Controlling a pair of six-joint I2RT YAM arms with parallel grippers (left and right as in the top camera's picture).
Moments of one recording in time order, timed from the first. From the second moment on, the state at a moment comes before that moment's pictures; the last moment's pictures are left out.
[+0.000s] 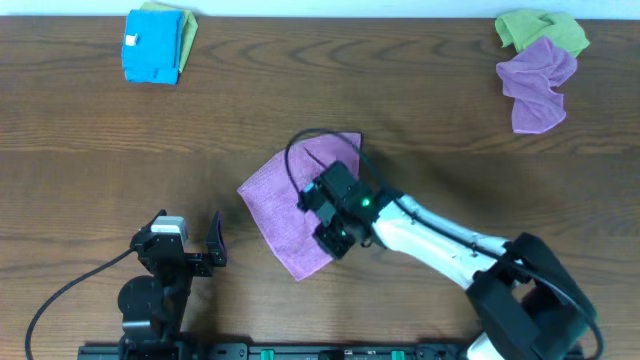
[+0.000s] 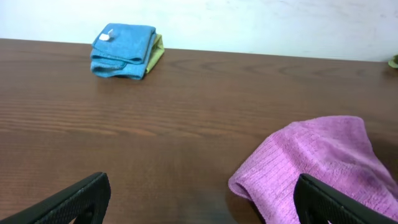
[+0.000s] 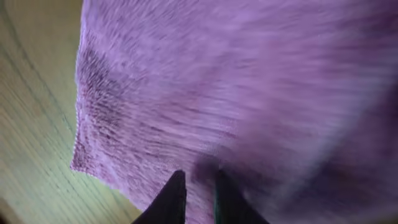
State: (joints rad) left arm 0.02 0.01 0.10 -0.32 0.13 -0.07; right arm 0.73 1.73 0.99 -0.57 -0.26 -0.02
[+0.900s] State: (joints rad) left arm 0.02 0.01 0.10 -0.32 0.13 -0.07; right arm 0.57 1.62 0.85 -0.52 -0.29 -0.03
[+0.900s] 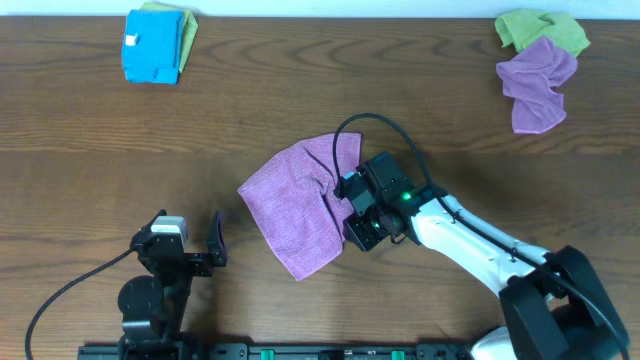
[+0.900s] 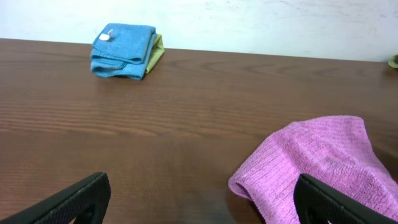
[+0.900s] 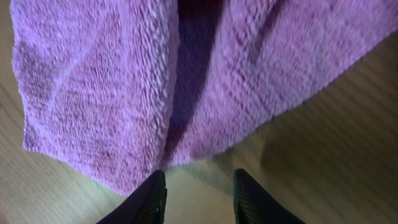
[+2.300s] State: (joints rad) left arm 0.02 0.01 0.10 -0.32 0.13 -0.07; right arm 0.52 1.70 1.18 -0.83 -0.06 0.00
